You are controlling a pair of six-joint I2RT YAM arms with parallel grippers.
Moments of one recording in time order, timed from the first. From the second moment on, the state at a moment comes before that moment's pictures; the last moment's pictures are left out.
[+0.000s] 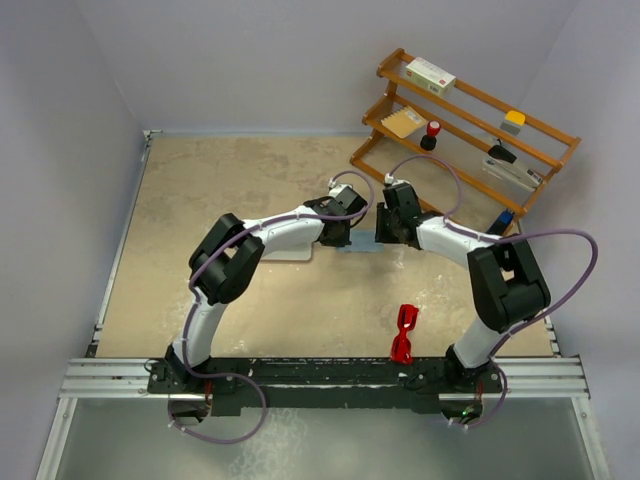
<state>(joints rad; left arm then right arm) -0.81 2.15 1.59 -0.49 -0.27 -0.65 0.40 1.67 0.97 -0.20 0.12 0.36</state>
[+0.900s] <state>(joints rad) -0.80 2.15 1.59 -0.49 -0.25 -0.65 0.40 1.73 0.97 -0.20 0.13 0.35</state>
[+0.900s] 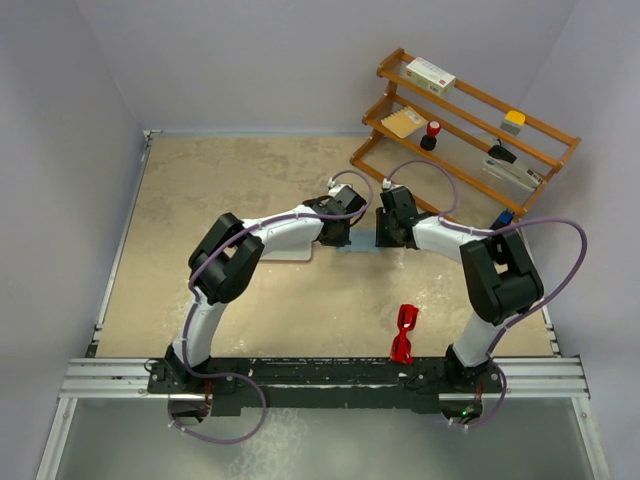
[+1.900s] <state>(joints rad) -0.80 2.15 1.59 -0.49 -0.25 -0.65 0.43 1.75 0.98 -0.20 0.14 0.33</state>
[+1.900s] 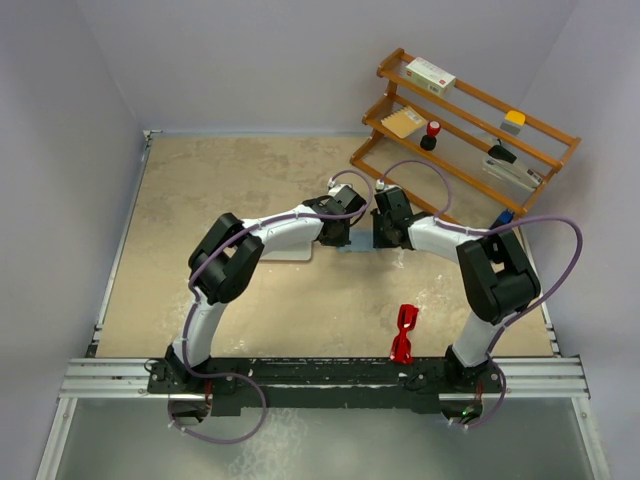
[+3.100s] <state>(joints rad) -0.80 2.15 1.60 -0.51 -0.24 -0.64 0.44 1.75 1.01 -0.27 0.17 0.33</state>
